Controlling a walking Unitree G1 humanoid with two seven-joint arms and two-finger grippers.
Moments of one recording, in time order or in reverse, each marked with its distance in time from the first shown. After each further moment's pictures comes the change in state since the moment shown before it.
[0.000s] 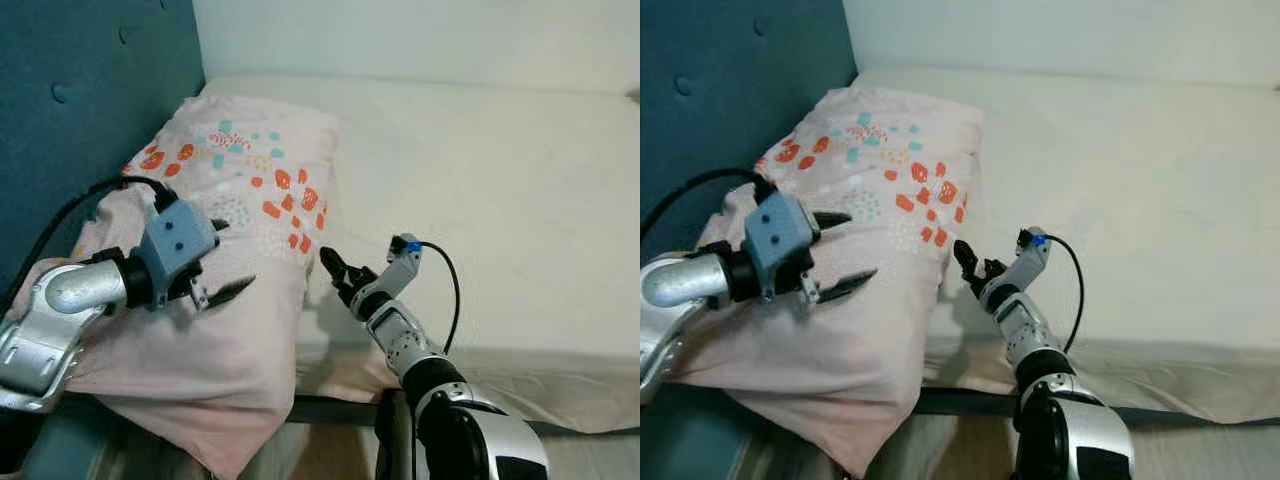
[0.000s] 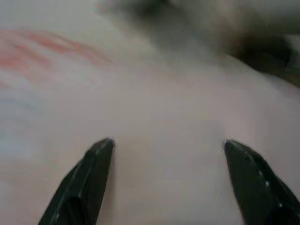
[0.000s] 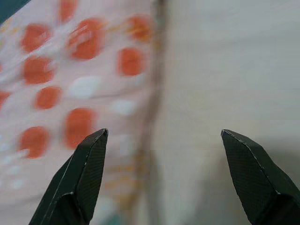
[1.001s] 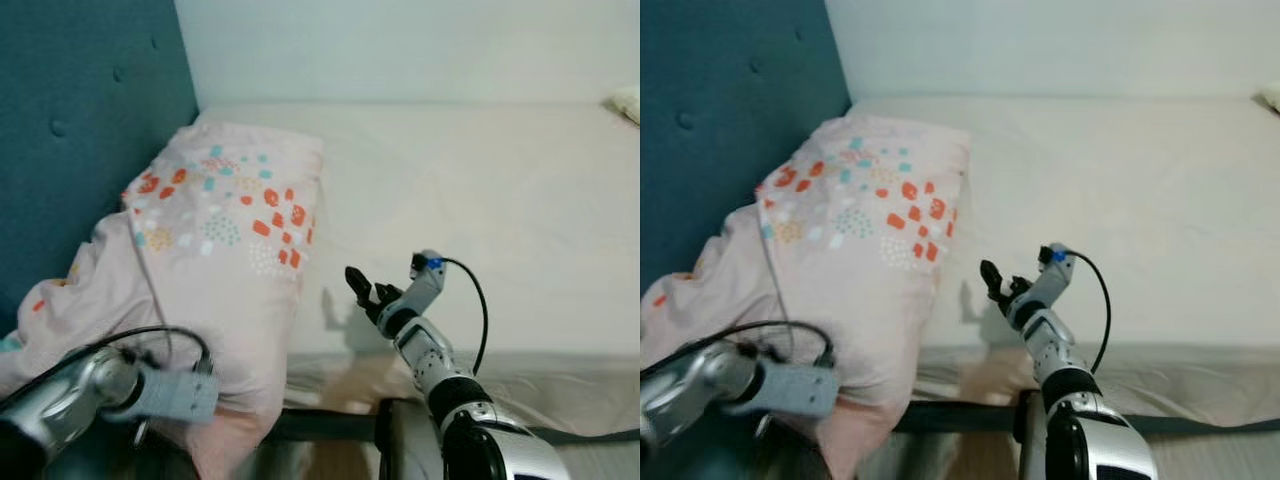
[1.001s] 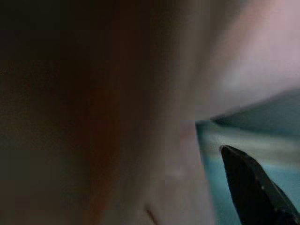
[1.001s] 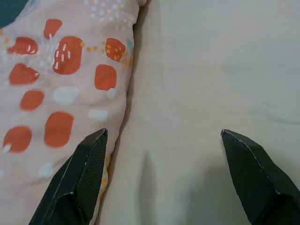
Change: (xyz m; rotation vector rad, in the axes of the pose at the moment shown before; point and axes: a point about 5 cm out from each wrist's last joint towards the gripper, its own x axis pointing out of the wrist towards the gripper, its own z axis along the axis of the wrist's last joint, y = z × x) left arm 0.077 -0.036 -0.077 0.256 0.455 -0.113; right arm -0.014 -0.024 0.007 -0.076 -0.006 -0.064
